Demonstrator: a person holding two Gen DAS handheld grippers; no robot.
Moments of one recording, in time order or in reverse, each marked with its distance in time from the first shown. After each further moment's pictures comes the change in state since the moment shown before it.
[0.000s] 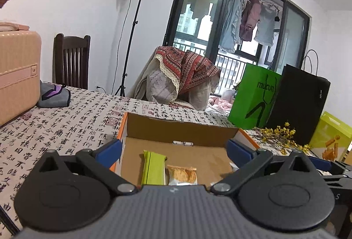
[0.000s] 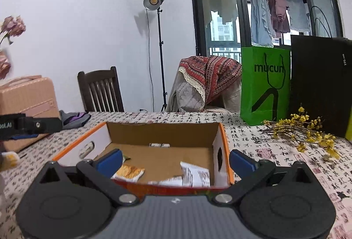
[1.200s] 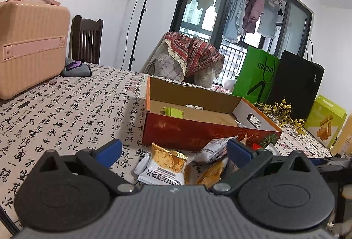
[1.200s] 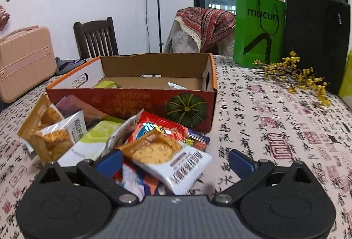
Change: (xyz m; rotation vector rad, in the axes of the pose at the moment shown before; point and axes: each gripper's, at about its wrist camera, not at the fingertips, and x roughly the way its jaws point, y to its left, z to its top) left arm -0.078 0.041 -0.066 -0.033 0.059 0.004; right arm -0.011 -0.016 -0.067 -0.014 0.272 -0.016
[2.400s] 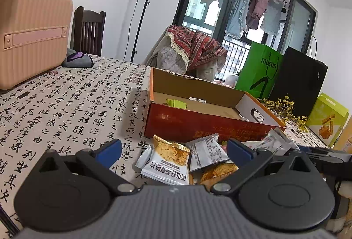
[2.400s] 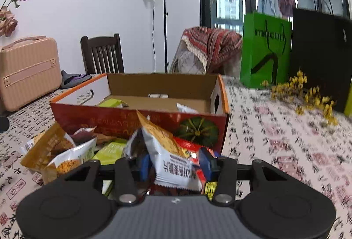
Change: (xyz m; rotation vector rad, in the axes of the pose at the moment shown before) left arm 0.009 0.005 -0.006 -0.022 0.034 0.007; right arm 0.004 0.010 0.005 -0.039 -0.139 0.011
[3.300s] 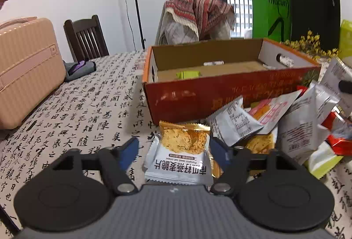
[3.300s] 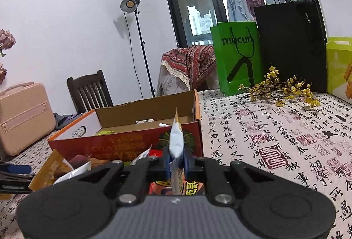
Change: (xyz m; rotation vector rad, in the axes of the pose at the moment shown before) left arm 0.065 -0.040 -0.014 0.325 0.145 0.206; right arm -0.027 -0.029 -0.020 0.213 -0.138 -0.021
